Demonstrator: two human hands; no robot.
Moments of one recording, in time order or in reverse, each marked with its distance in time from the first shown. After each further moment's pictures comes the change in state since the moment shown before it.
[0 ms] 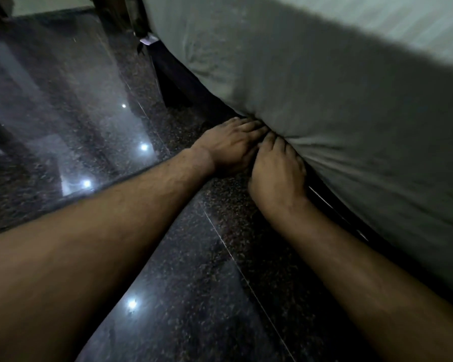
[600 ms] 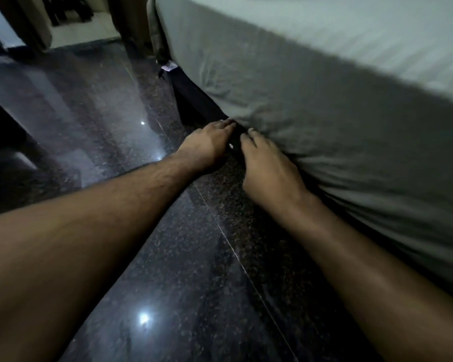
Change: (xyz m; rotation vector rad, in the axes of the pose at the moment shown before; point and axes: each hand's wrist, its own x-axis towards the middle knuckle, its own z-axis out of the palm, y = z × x) left_hand -0.021 -0.057 -0.010 -0.050 0.033 -0.325; right_hand 0.010 -0.014 -0.039 0.243 -0.006 -0.363
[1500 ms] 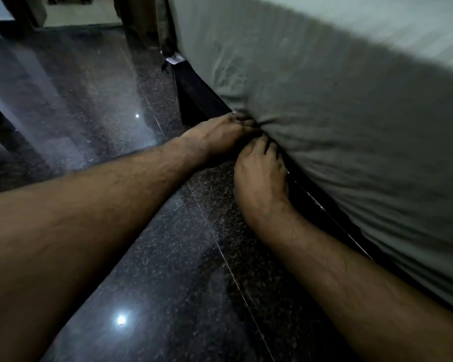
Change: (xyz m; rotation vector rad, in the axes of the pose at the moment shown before) left_hand 0.046 -0.034 -0.001 0.041 0.125 0.438; right_hand 0.071 -0.024 0.071 -0.417 0.038 0.227
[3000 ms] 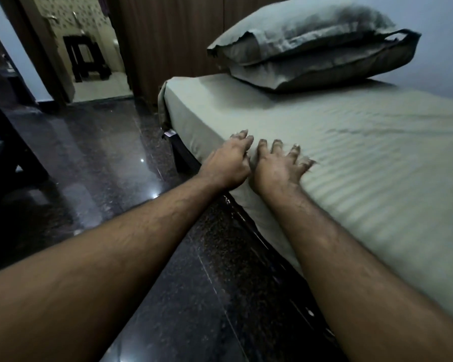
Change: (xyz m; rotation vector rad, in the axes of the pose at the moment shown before) left_hand 0.053 0.193 -0.191 -0.355 0.129 -0.615; right_hand -0.039 0.167 -0.197 0.240 -0.081 0.133
